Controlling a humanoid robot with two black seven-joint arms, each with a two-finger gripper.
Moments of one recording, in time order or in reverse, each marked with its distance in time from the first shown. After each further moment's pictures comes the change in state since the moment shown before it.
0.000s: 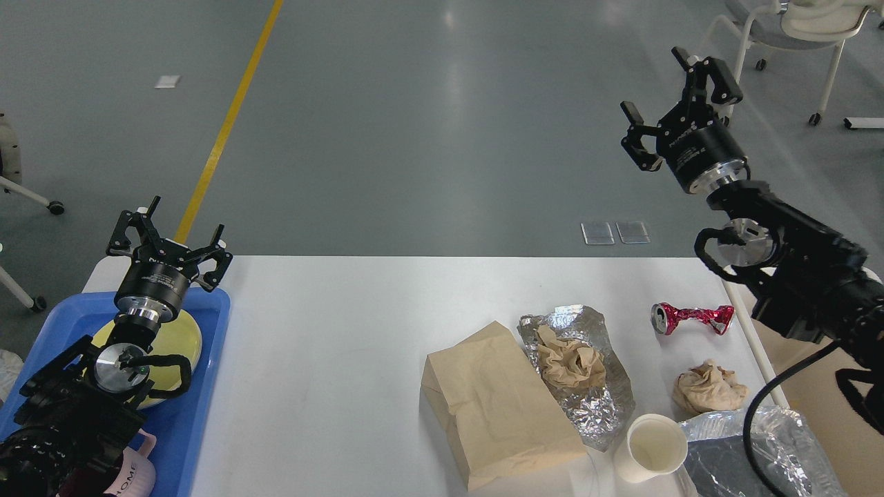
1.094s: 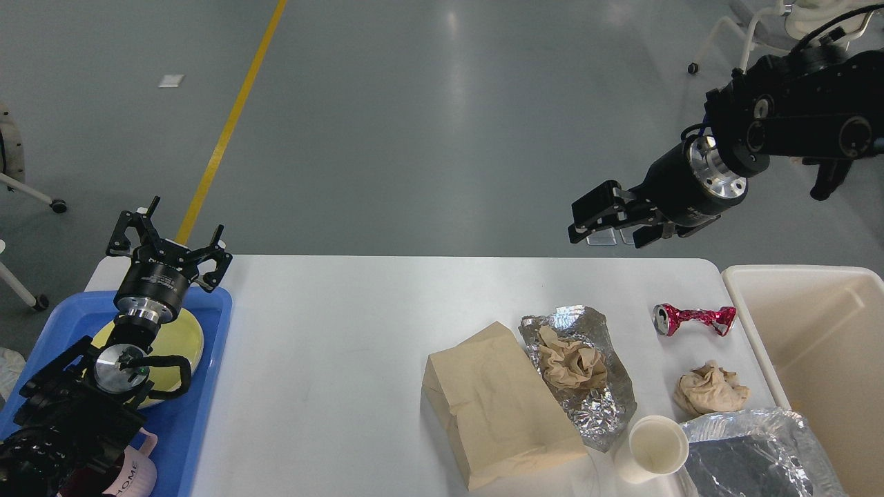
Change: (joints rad) left arm 0.001 -0.001 0.002 0.000 0.000 0.000 0.000; right arm 1.148 0.124 -1.495 1.047 -0.427 0.114 -0.188
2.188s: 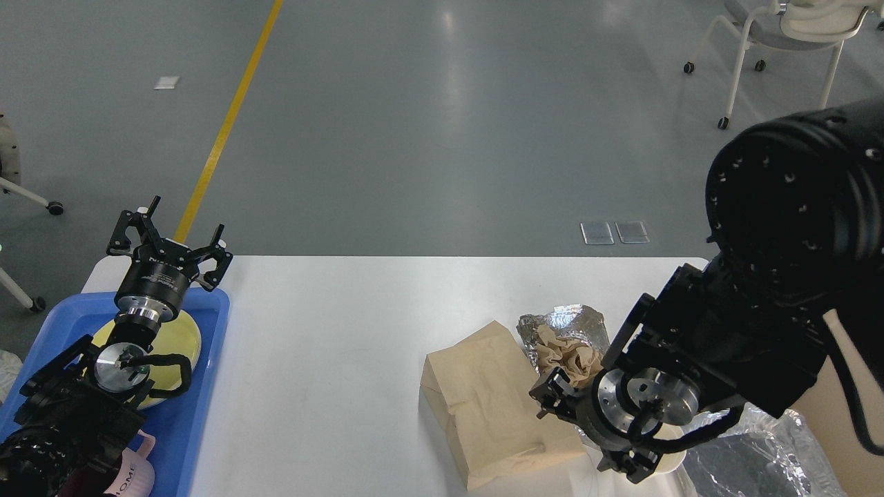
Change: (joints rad) left arm -0.001 -0.001 -0.001 0.000 0.000 0.000 0.000; right arm -0.389 0.405 0.008 0.338 1.201 -0.510 -0.223
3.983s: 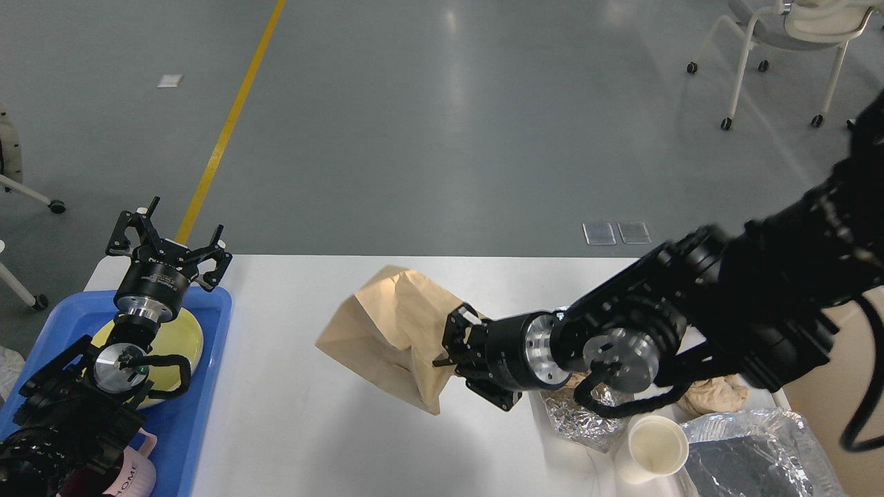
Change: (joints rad) left arm 0.001 0.001 0.001 0.000 0.000 0.000 0.000; right arm 0.070 -0.245 0.393 0.001 -0.070 -0.045 0.162
